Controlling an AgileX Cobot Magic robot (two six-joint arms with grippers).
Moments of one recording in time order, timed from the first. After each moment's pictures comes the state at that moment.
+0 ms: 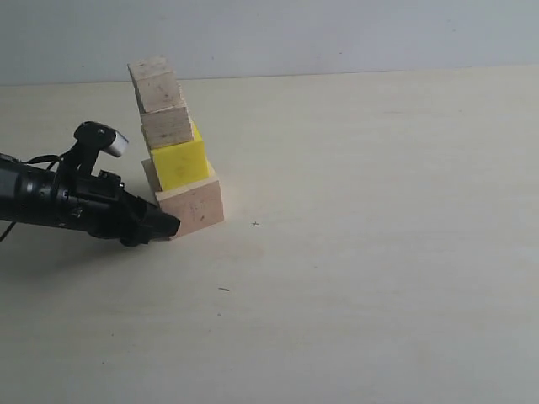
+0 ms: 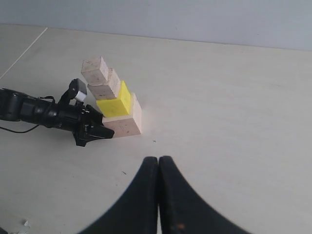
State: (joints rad) left arm -0.17 1.96 -0.77 -1.71 0.62 2.06; right arm 0.88 0.81 -1.31 -0.26 1.22 0.53
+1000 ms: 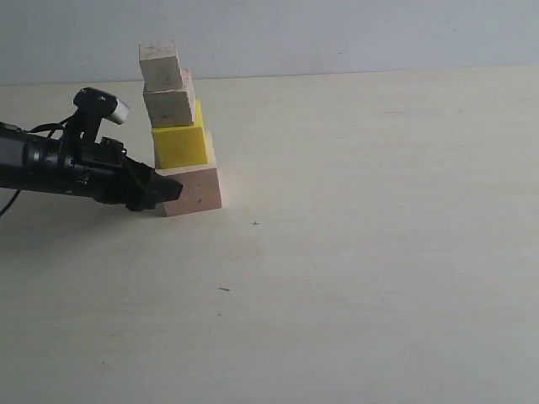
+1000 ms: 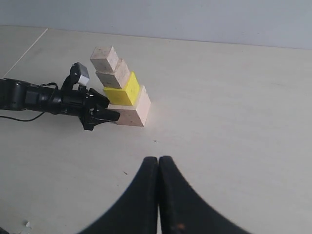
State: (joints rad) left arm -0.17 1.96 -0.88 -1.73 0.59 2.08; right arm 0.88 0.81 -1.31 -0.26 1.22 0.53
